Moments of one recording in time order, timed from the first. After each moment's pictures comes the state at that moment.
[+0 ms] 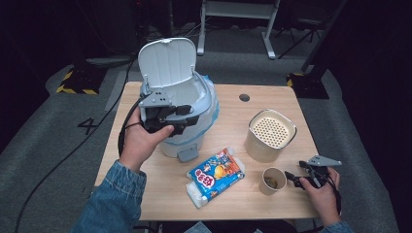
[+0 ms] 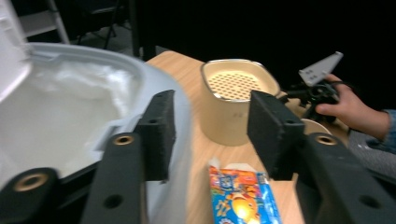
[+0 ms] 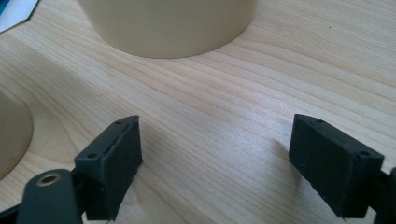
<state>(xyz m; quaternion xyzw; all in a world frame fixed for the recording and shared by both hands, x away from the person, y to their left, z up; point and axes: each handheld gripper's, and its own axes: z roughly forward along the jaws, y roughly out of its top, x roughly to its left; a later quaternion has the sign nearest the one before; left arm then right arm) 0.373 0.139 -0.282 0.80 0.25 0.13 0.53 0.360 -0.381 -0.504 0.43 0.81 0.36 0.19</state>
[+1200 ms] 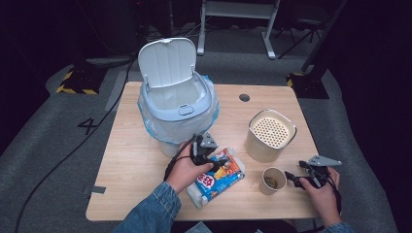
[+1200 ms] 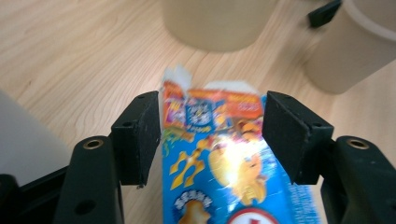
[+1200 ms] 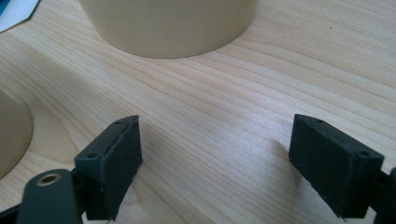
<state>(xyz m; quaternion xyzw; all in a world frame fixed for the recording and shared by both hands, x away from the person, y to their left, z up) 0.385 0.039 -0.436 0.87 0.27 0.08 0.40 0.361 -0.381 -0.504 0.43 0.81 0.36 0.19</state>
